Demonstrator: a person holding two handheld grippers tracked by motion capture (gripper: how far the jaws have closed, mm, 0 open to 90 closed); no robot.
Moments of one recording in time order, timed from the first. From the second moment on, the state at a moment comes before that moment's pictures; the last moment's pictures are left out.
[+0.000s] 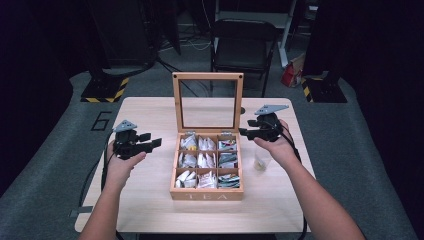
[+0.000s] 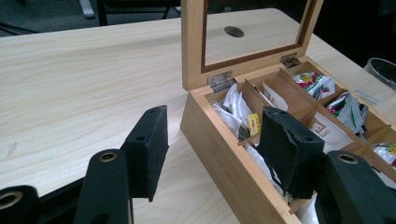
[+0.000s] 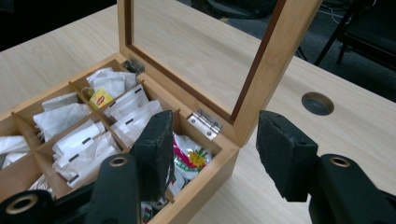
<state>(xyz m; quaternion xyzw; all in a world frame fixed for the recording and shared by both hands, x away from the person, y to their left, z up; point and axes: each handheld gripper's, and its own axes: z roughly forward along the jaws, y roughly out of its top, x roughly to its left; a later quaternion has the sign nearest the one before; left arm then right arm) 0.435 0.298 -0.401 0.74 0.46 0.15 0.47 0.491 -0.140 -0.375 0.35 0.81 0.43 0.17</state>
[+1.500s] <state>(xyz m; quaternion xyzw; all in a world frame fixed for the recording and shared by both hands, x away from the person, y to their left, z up) 0.432 0.303 -0.404 0.73 0.47 0.15 0.47 0.551 -0.125 -0.380 0.38 0.80 0.43 0.17</state>
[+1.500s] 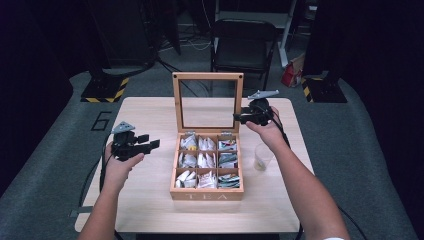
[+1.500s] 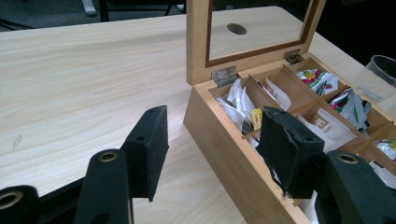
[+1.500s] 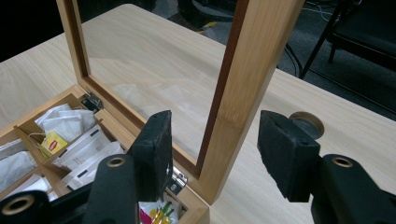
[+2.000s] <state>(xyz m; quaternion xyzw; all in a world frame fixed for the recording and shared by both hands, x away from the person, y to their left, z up) 0.432 0.305 -0.406 0.73 0.47 0.15 0.47 0.564 -0.122 -0.388 0.39 0.79 0.44 0.16</state>
